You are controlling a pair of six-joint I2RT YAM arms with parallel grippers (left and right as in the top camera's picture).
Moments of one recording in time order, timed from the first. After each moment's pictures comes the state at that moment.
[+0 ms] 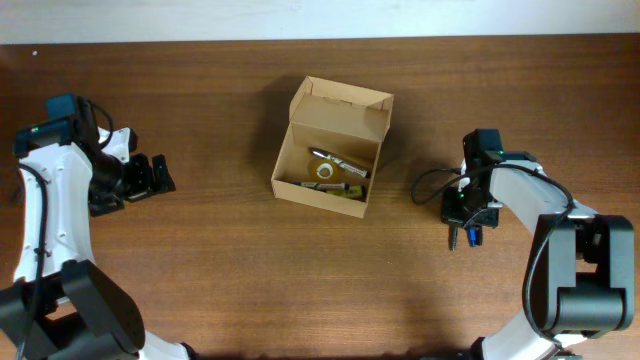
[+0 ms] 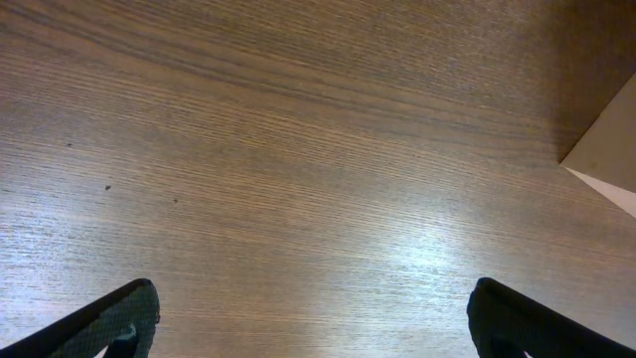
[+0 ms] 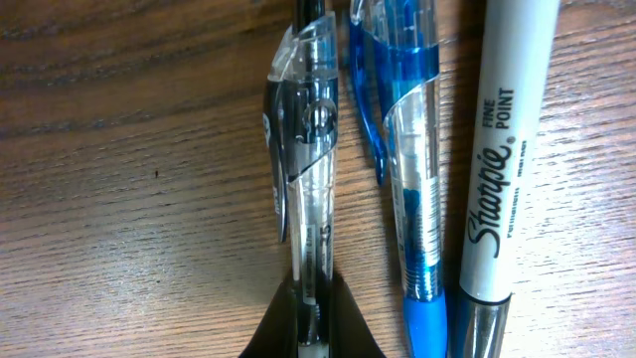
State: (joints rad) left arm 0.34 1.73 1.47 -1.25 0.16 0.06; right arm -0.04 1.81 1.04 -0.81 -0.02 0.19
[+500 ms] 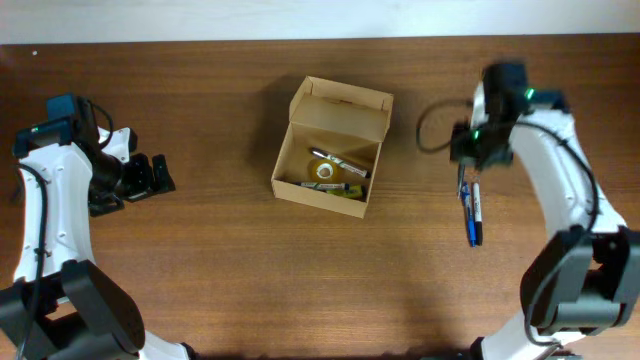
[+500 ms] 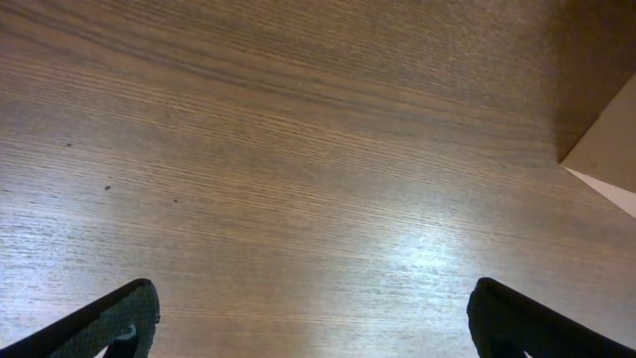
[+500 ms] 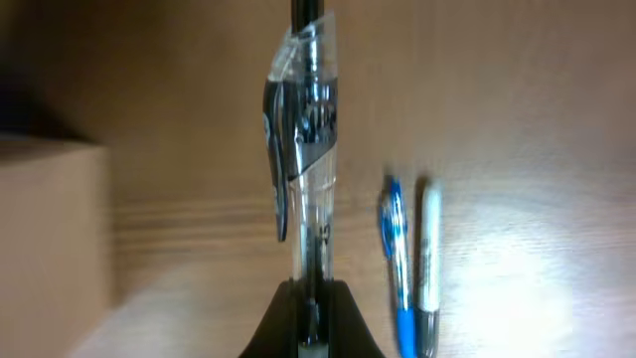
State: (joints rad) left arm 0.34 1.73 1.47 -1.25 0.16 0.06; right arm -0.01 1.82 1.62 -1.13 -0.06 0.12
